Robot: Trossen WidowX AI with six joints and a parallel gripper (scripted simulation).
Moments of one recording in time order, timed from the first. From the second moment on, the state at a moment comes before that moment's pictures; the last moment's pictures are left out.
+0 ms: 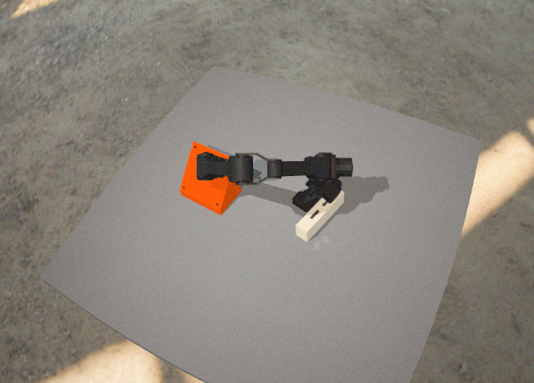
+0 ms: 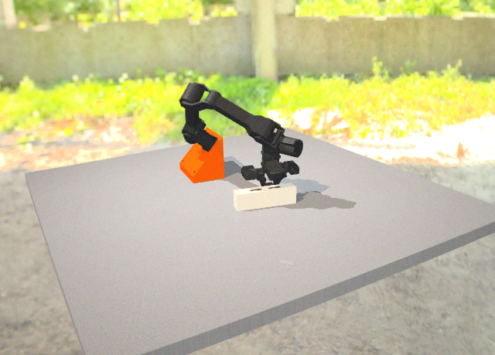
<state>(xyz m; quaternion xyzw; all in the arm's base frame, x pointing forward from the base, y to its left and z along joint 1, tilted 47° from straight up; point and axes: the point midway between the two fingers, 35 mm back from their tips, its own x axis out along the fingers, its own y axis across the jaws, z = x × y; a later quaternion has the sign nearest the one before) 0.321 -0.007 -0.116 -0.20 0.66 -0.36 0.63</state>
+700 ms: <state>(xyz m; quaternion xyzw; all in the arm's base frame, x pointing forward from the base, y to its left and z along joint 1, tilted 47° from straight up) 0.320 -0.007 -0.116 -0.20 0.66 -0.36 0.63</state>
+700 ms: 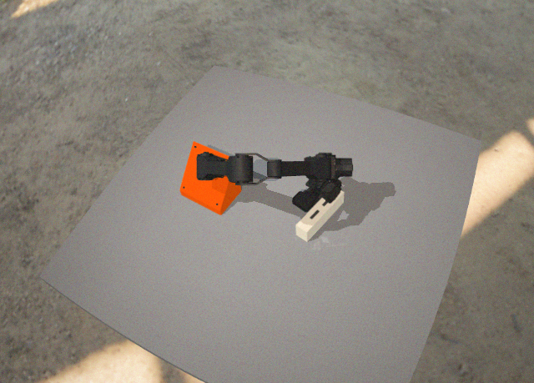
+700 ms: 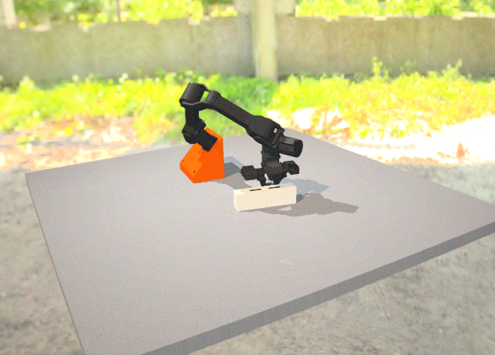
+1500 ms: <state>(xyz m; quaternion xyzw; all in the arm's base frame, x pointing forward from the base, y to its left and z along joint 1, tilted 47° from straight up) 0.320 -0.008 -0.117 -0.20 0.66 -0.35 0.63</state>
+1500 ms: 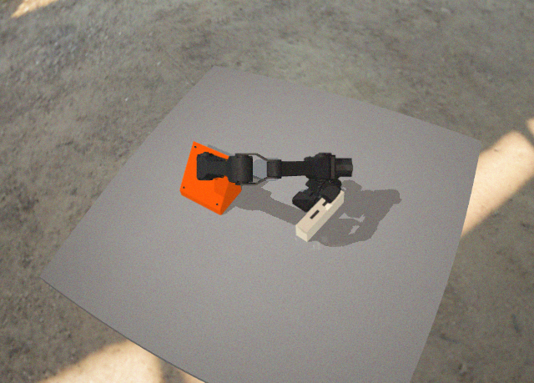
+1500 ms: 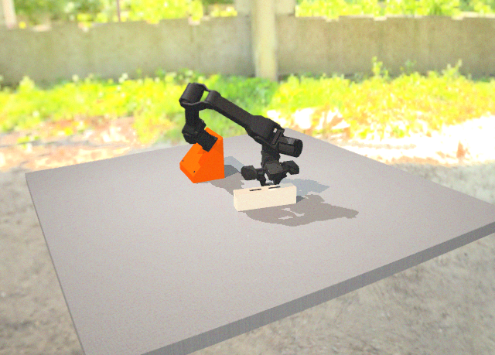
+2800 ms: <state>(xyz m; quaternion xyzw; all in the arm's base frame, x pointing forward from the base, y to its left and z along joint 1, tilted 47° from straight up) 0.319 -0.008 -0.117 -0.20 0.66 -0.35 0.63</state>
